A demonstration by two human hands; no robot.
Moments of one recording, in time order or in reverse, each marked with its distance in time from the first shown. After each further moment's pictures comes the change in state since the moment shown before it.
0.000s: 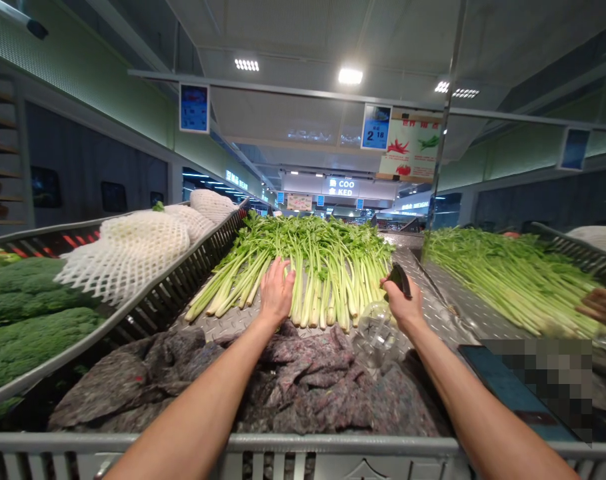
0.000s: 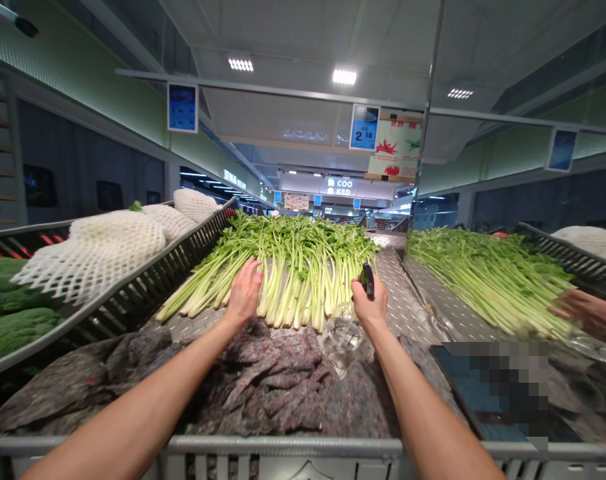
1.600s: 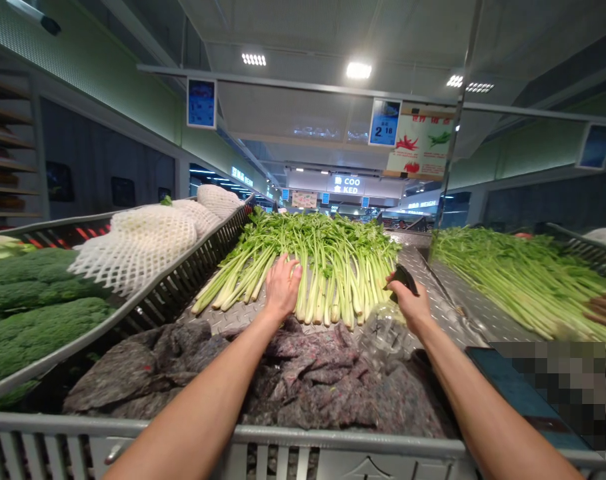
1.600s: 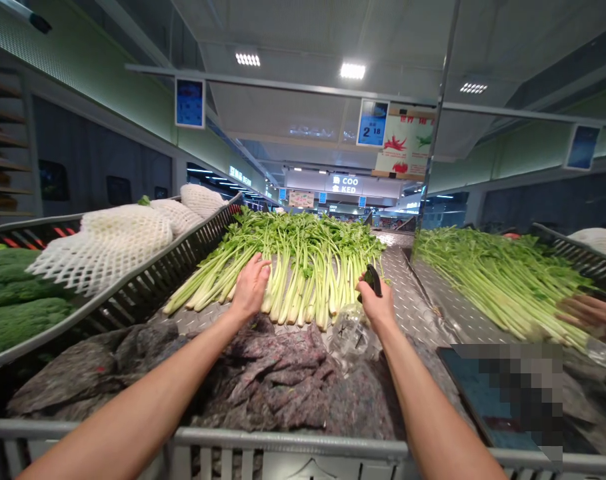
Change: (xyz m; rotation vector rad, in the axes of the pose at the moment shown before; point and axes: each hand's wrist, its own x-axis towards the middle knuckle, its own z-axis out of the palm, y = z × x) left_hand 0.002 0.002 -0.002 0.057 -0.018 0.035; right_hand 0.005 0.009 -0.001 0.108 -0.104 0.119
